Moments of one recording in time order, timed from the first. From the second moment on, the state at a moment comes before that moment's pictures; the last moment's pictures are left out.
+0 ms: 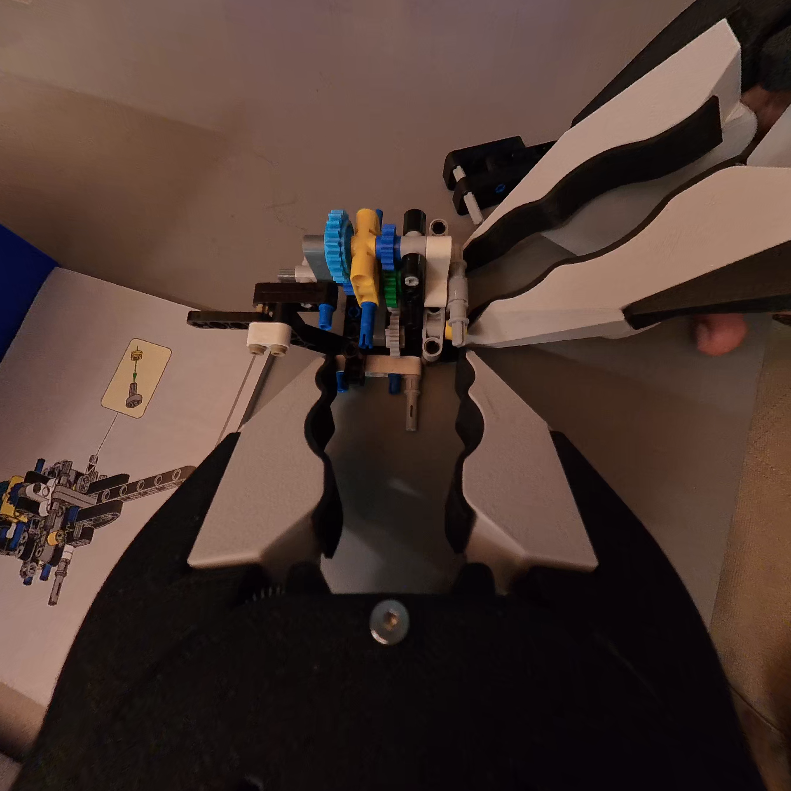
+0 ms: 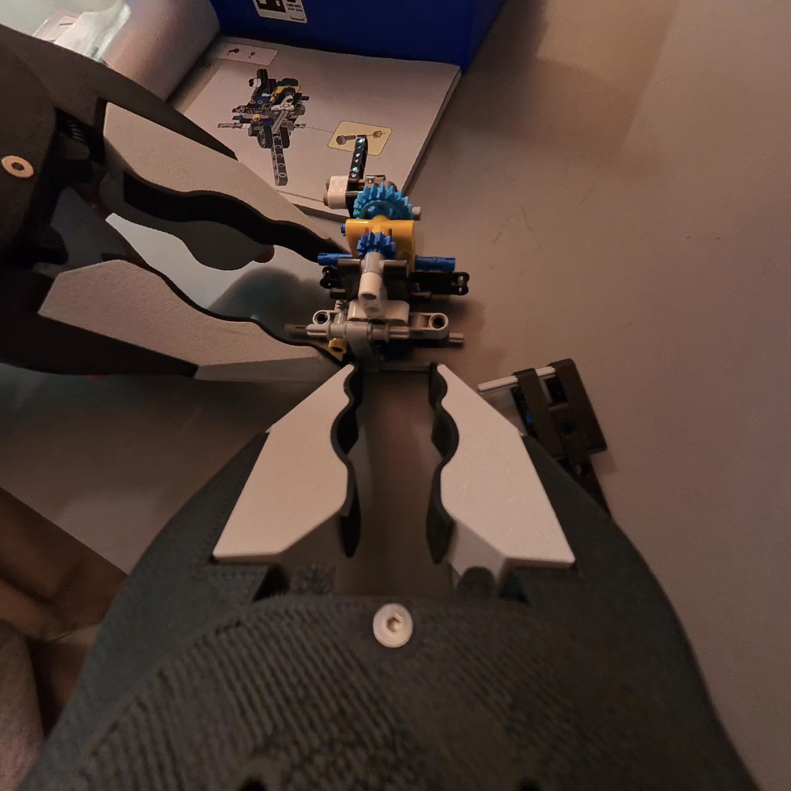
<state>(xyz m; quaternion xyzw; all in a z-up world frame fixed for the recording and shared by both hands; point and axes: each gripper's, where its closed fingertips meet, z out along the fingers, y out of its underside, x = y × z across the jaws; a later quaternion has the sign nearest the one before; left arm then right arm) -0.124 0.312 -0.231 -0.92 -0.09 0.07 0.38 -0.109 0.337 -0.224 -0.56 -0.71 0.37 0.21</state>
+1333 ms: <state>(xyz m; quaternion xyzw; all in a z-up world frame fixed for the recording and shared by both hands) -0.124 0.313 -0.231 -0.92 -0.09 0.08 0.38 -0.110 0.338 -0.220 -0.55 -0.71 0.35 0.26</state>
